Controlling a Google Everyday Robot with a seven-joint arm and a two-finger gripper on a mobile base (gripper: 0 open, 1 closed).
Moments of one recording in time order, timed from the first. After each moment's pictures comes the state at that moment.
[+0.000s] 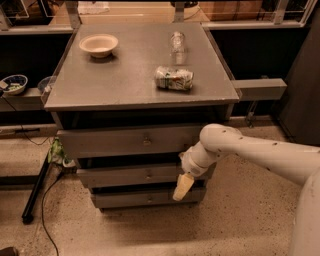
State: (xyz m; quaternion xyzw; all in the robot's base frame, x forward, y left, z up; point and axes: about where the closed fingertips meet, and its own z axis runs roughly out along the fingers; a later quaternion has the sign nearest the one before) arm 0.577 -0.073 0.522 -0.62 0.75 0.16 0.18
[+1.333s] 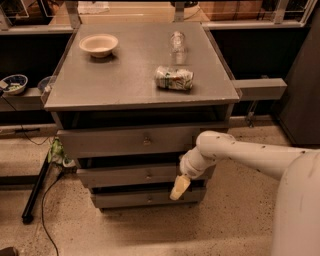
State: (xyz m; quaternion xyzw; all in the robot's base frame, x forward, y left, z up) arm 0.598 -0.071 0.478 -0.59 0.77 0.15 0.18
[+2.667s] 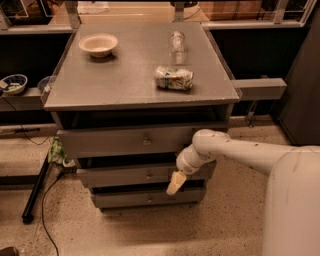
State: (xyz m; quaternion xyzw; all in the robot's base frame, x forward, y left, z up) arm 0.627 -0.058 0.473 -0.59 0.76 0.14 0.21
